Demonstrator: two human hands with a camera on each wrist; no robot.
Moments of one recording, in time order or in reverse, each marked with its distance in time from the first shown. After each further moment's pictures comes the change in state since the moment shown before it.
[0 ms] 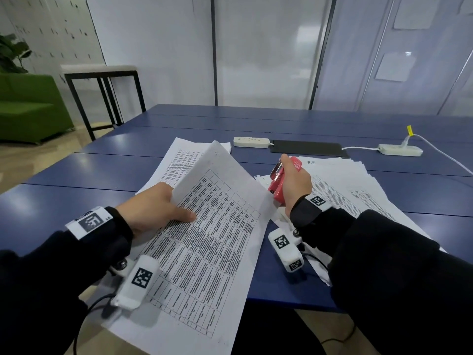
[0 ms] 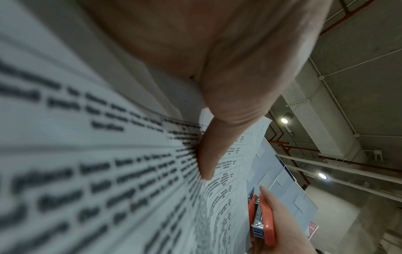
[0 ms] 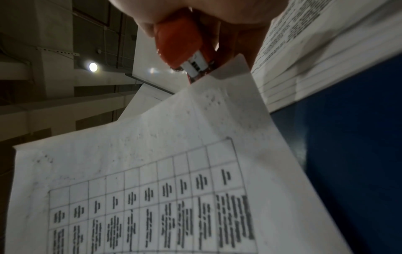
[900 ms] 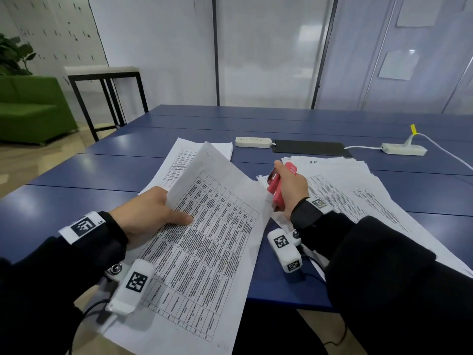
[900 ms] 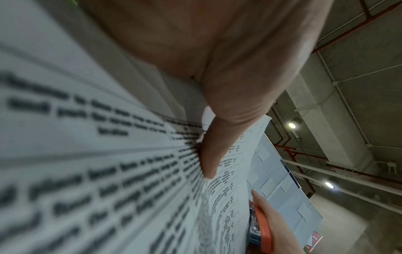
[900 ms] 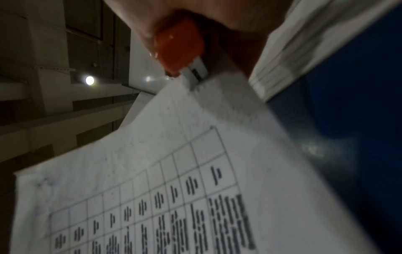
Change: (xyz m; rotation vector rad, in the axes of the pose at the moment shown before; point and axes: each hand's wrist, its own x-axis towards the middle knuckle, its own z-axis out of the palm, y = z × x) left_hand -0.012 -0.001 0.002 -0.064 0.036 -0.020; right_hand 0.011 0.015 0.004 0.068 -0.088 0.095
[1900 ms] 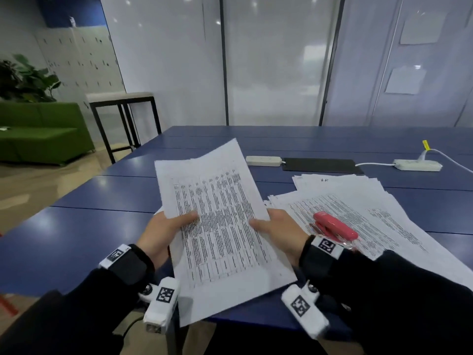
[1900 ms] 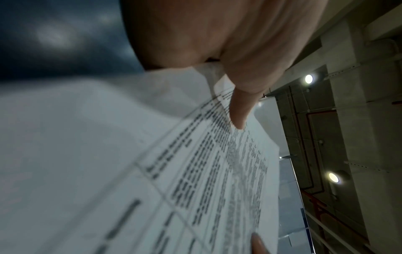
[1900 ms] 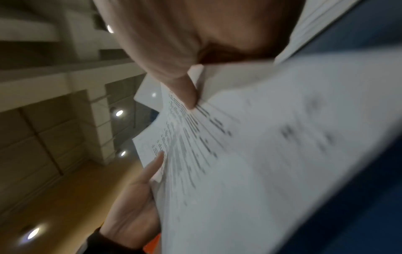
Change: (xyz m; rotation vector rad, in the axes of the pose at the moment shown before) left_hand 0.042 -0.042 -0.009 -0.425 0.303 0.122; right_hand -0.061 0.019 0.006 -0.289 -0.564 -0.164
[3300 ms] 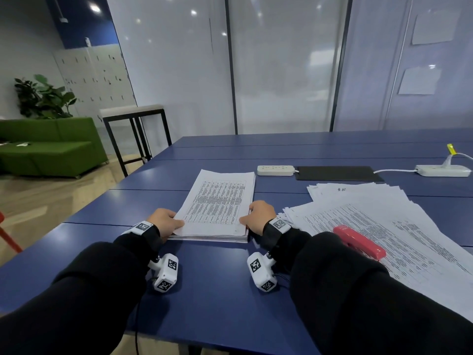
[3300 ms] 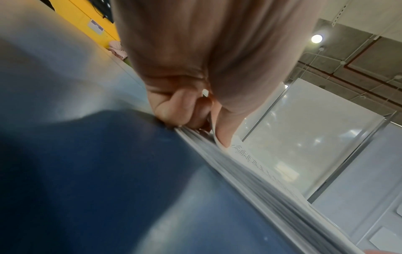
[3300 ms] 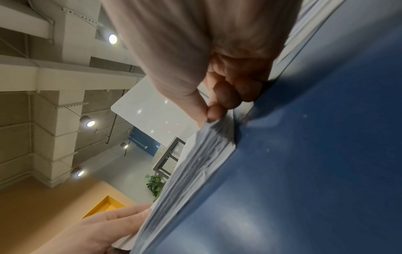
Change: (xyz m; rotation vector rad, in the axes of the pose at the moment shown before) left_hand 0.132 -0.004 -0.072 0.903 0.197 -0.090; right_hand 0.151 0.013 0.049 -0.660 0.119 0.039
